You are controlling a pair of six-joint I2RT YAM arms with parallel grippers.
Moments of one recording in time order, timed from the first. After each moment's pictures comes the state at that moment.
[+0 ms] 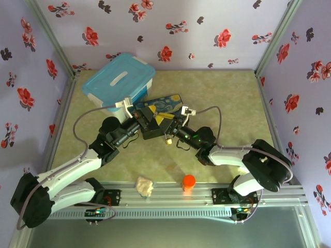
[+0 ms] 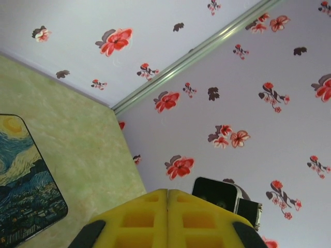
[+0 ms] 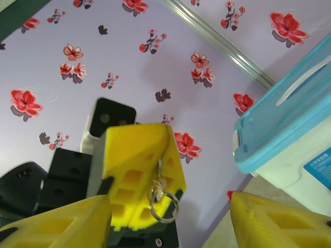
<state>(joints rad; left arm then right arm) -0.76 1.03 0.60 0.53 0.06 -0.99 0.88 1.45 0.51 1.28 -0.19 0.93</state>
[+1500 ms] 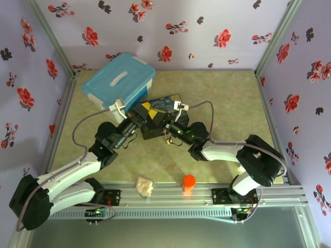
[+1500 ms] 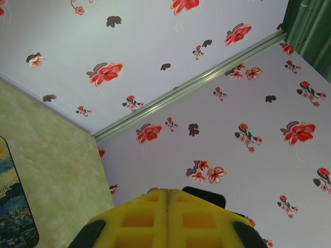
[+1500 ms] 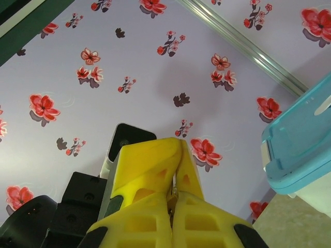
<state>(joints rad) -0.76 1.00 0.54 0.69 -0.03 -1.09 0.91 1.54 0.65 1.28 -0.20 0.95</state>
